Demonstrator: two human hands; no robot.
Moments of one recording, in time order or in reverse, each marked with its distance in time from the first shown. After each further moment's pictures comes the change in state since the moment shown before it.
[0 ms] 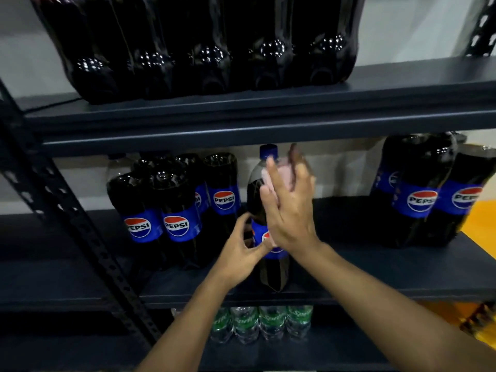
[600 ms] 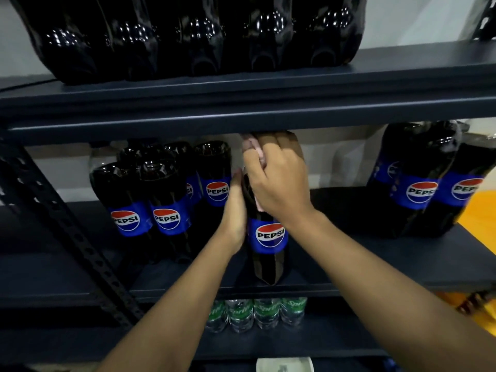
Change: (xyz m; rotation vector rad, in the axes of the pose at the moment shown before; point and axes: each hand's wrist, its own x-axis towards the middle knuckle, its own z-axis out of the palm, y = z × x) left_hand 0.026 0.078 0.008 -0.619 0.111 -0.047; right_hand 0.052 -0.033 -0.009 0.068 -0.045 0.125
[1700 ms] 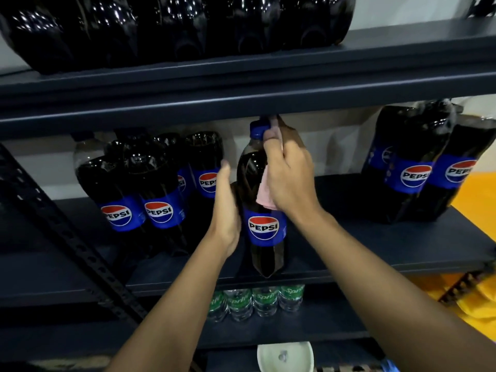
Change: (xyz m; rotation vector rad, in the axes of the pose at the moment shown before) left_hand -0.011 -0.007 0.002 -0.069 -0.063 -0.026; right_hand -0.015 0.011 -0.018 0.358 -0.015 0.312
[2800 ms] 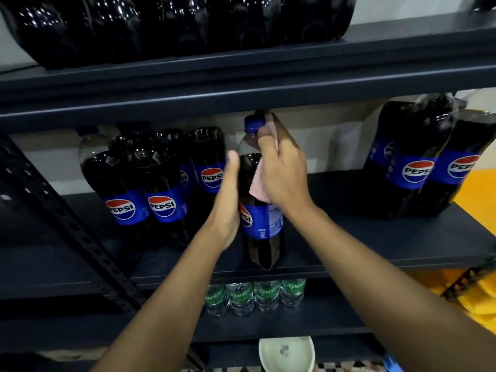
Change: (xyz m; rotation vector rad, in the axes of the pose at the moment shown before) left_hand -0.001 0.006 -0.007 0.184 -0.048 0.010; right_hand 0.000 0.008 0.011 0.019 -0.006 0.078
